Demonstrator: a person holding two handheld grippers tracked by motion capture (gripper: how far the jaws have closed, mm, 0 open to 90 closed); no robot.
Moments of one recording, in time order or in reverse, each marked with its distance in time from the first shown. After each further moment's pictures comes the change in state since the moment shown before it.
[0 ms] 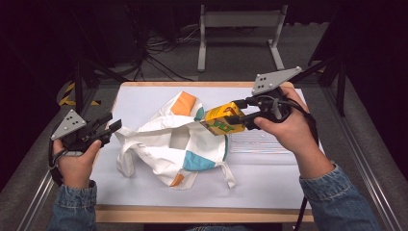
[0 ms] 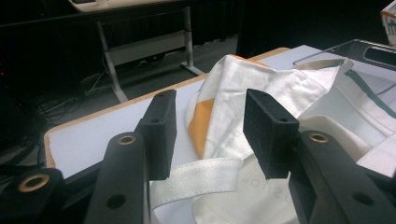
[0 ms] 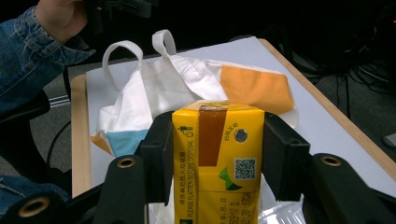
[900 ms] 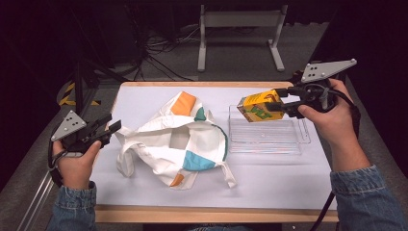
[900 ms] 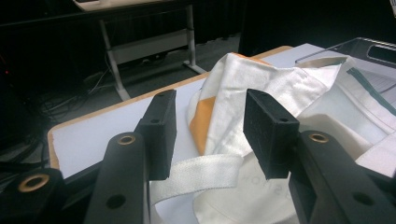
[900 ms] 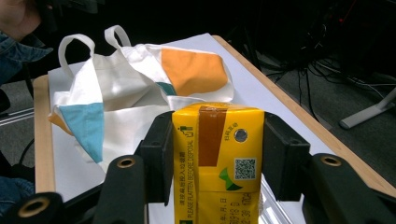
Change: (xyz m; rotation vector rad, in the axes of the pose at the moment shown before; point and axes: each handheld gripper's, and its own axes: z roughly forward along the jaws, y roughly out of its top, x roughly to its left) left arm -0.002 -0.001 -0.003 0.007 0.014 0.003; right arm -0.054 -0.045 -0.069 -0.041 -0.105 0.057
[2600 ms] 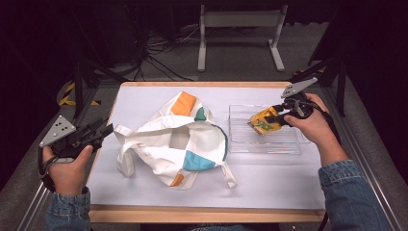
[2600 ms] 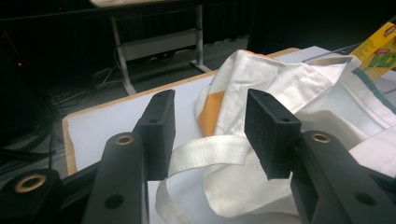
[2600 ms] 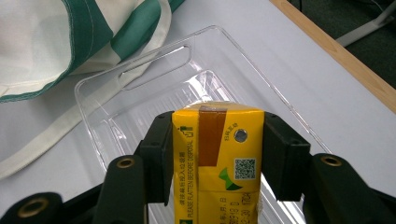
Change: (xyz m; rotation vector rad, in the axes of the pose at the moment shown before) left arm 0.005 -0.007 -0.020 -0.008 0.035 -0.037; right arm -0.057 -0.084 0.069 0.283 -0.064 0.065
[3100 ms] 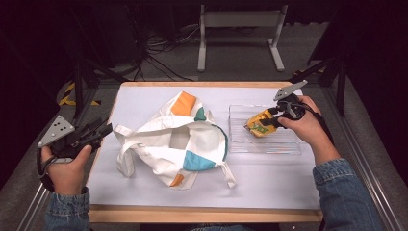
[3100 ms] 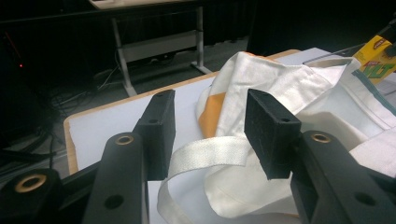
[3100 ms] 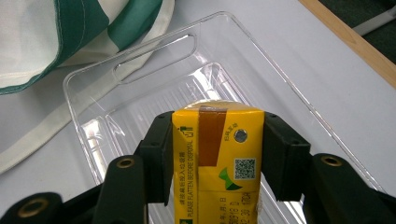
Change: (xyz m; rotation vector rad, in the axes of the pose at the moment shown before) left arm 0.000 0.001 -0.001 -0.001 0.000 0.003; right arm 0.000 0.000 0.021 0.040 0.021 -0.011
